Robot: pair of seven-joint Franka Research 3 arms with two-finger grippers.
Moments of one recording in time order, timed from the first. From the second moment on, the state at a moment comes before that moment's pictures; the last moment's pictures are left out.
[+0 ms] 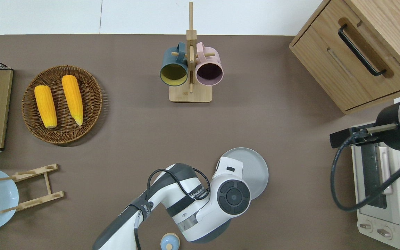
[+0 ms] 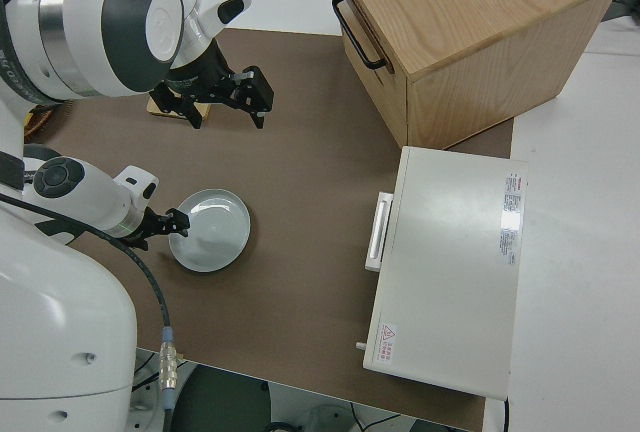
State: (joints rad) left arm -0.28 0.35 -0.63 -2.00 0.23 2.26 -1.48; right arm 0.03 0.00 0.09 -1.47 0.00 1.39 0.03
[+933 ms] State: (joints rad) left arm 0.00 0.13 -0.61 -1.96 0.11 1.91 -0.91; right arm 0.03 0.00 0.09 -1.47 0.00 1.39 0.03
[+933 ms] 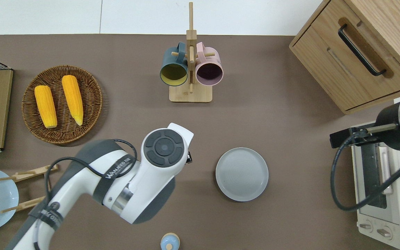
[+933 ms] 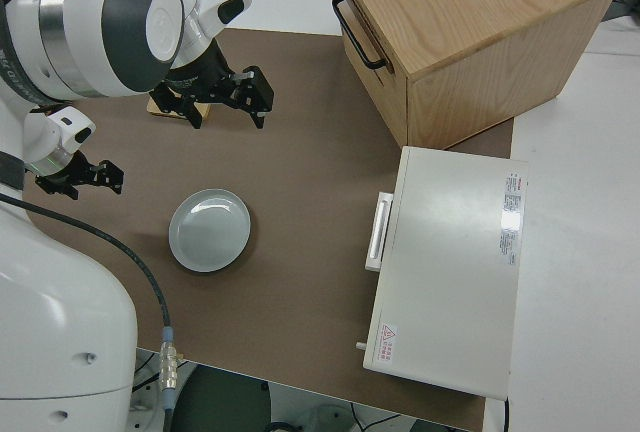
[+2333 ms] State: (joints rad) left arm 0.44 -0.06 -0.45 -1.82 -0.02 1.65 0.08; right arm 0.03 0.00 0.09 -1.47 0.00 1.39 0.03
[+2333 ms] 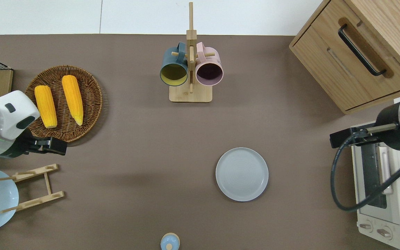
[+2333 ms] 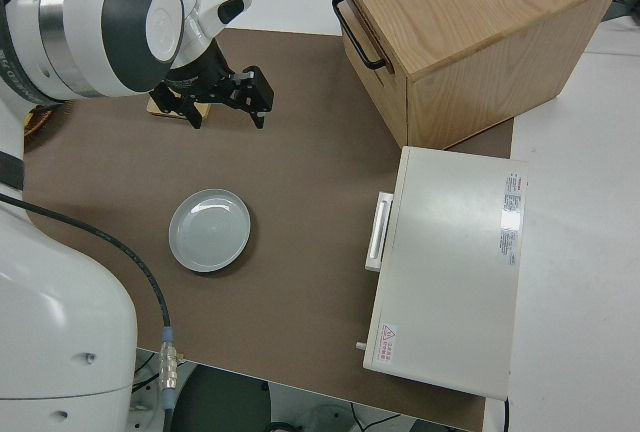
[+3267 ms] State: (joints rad) left arm 0.44 -0.06 -0.34 -1.66 -0.08 1.56 0.16; right arm 0.03 0.00 0.09 -1.47 0.00 1.39 0.03
